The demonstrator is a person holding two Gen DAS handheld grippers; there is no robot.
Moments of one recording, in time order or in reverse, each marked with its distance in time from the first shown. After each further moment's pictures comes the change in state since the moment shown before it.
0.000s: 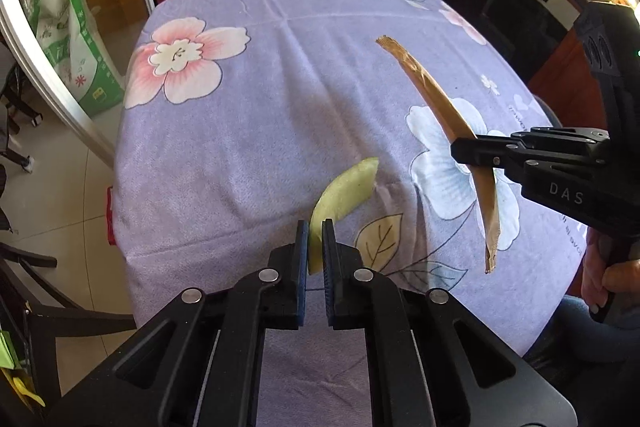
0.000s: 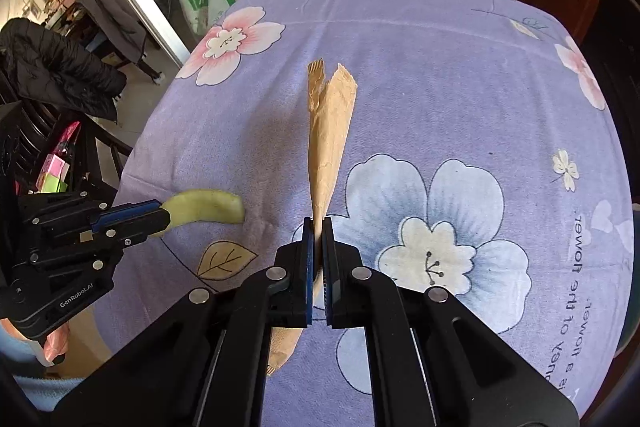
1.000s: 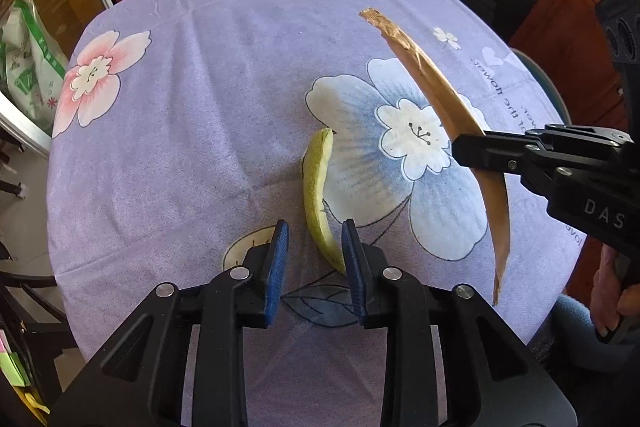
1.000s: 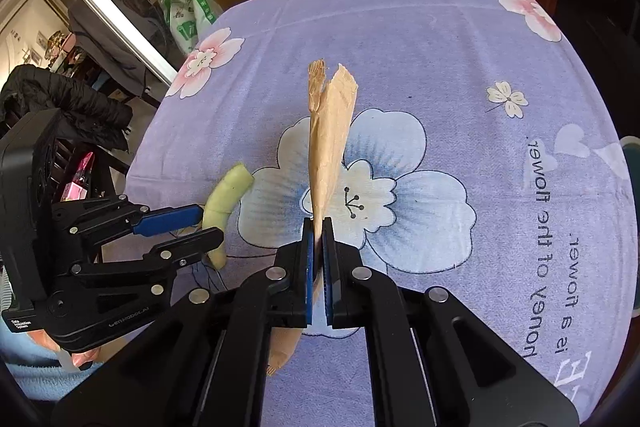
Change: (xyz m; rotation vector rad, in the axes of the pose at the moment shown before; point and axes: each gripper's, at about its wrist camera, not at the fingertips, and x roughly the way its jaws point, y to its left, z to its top) left arm 0.044 -0.078 0.005 0.106 0.096 -0.008; right arm -0.025 -0.060 -0.042 0.119 -0.035 0.068
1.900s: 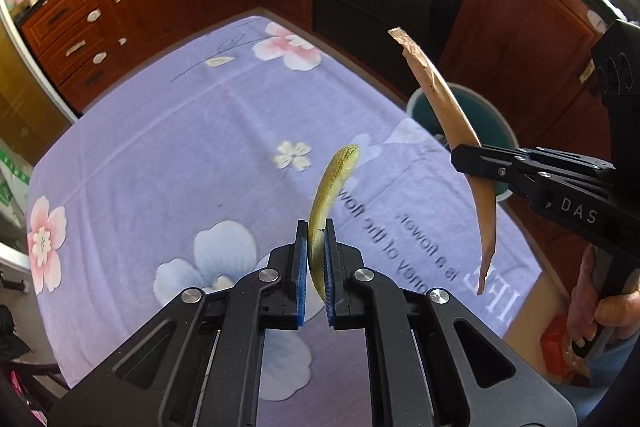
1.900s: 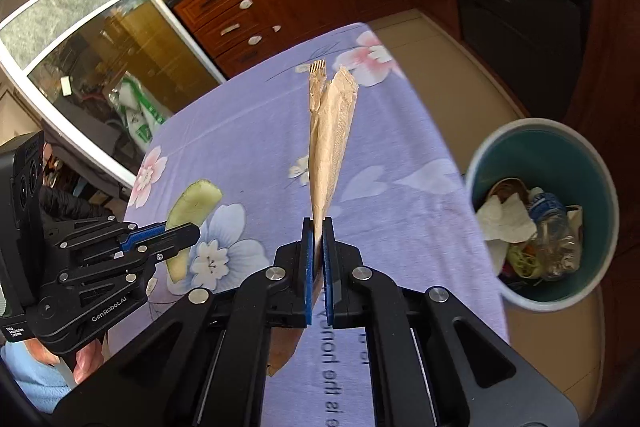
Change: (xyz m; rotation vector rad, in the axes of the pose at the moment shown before) left arm -0.020 -0.173 0.109 0.243 -0.116 -0.049; right arm -0.127 -0.171 -0.015 0.291 -0.271 -0.082
